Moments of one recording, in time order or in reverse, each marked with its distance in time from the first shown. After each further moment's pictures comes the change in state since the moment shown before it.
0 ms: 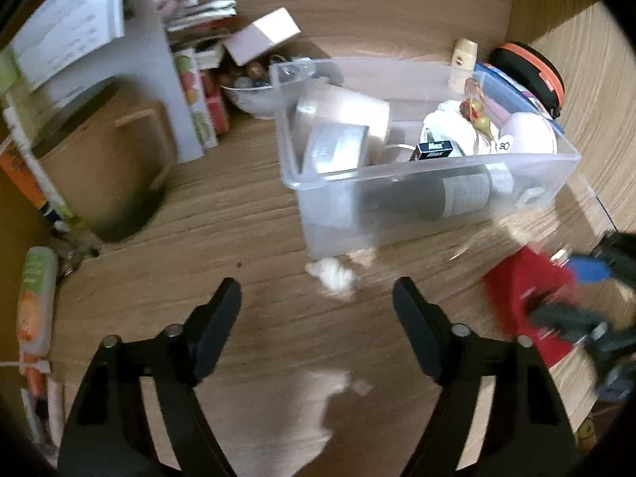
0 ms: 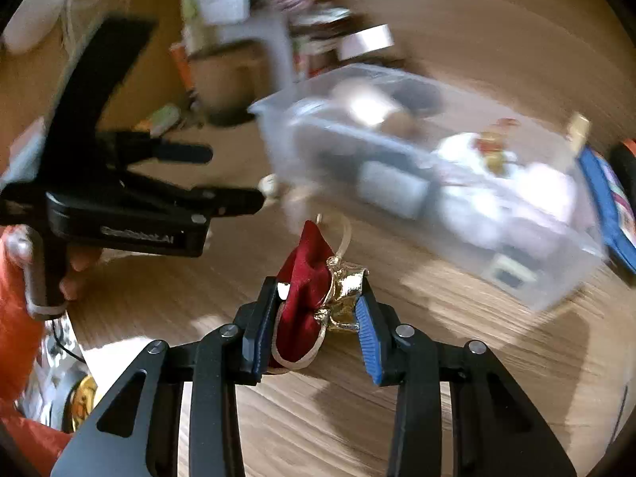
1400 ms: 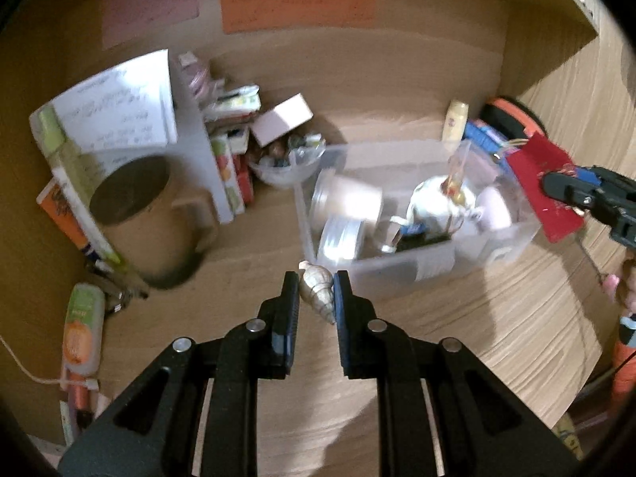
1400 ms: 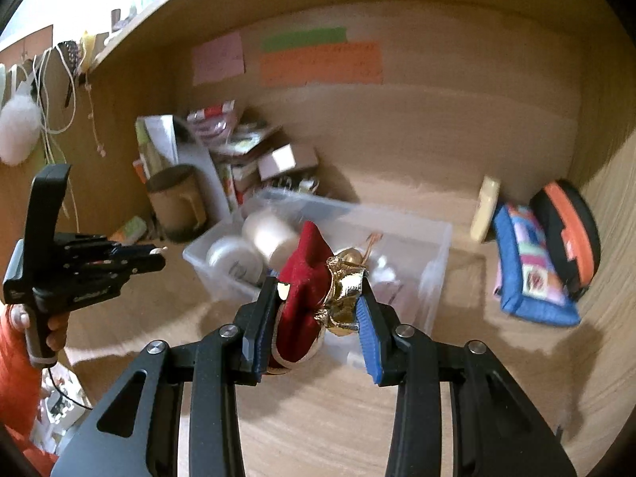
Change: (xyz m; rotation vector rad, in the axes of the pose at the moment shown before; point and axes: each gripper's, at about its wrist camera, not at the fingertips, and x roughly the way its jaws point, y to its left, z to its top) left arm -0.071 0.006 0.032 -0.008 -0.146 0.008; right arm -0.079 -0.076 0.050 0.086 -0.255 -0.069
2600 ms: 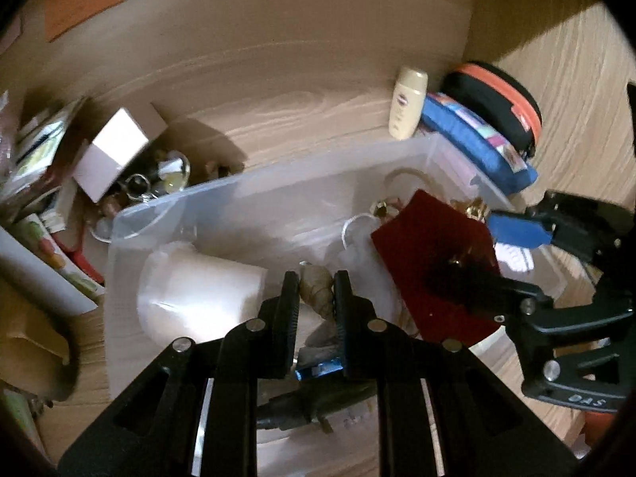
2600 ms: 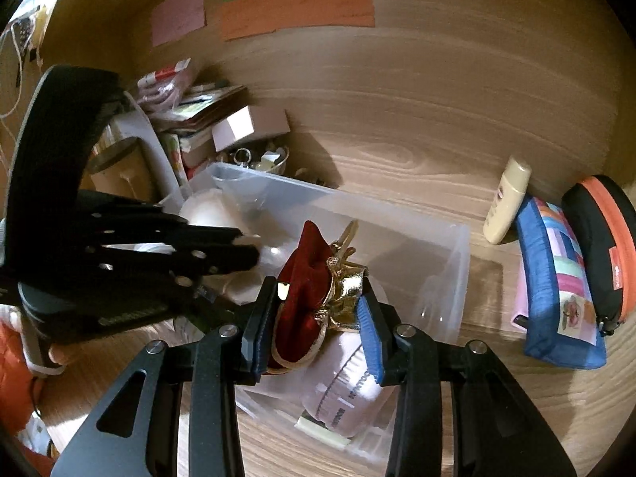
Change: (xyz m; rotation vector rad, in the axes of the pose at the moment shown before) left arm 0.122 -0.089 0.056 0.128 0.109 -0.178; right arm 0.092 -0.030 0.006 -0.024 0.113 -0.034
